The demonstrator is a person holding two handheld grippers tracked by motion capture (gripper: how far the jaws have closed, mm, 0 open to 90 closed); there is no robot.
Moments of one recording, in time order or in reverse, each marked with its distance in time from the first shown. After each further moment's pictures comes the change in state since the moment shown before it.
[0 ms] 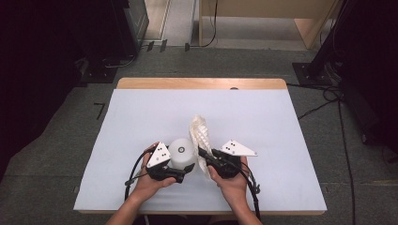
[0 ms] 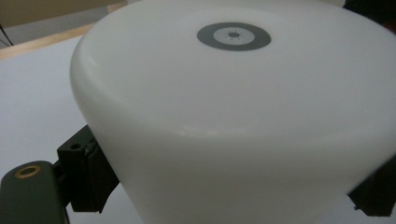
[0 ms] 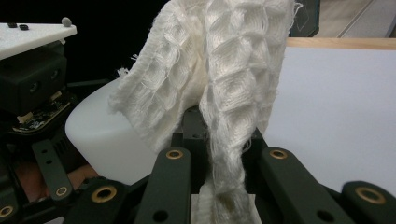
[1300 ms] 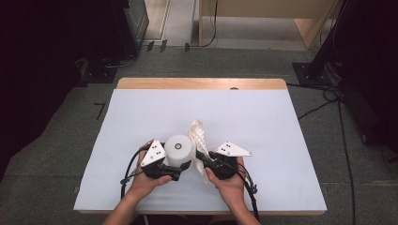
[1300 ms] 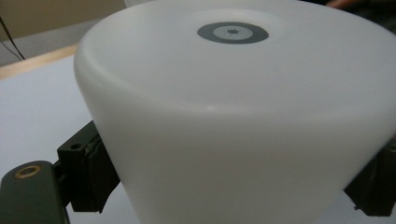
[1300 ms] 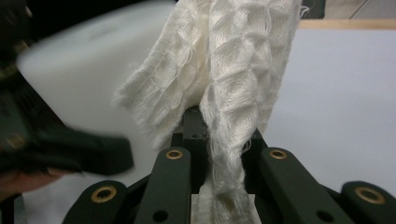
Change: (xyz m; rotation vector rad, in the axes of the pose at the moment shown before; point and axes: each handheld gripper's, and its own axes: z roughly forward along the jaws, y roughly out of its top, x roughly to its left) left arm 0.003 0.004 -0.004 0.000 0.001 0.013; right arm 0.001 -0.007 0.007 0.041 -0.002 -0.002
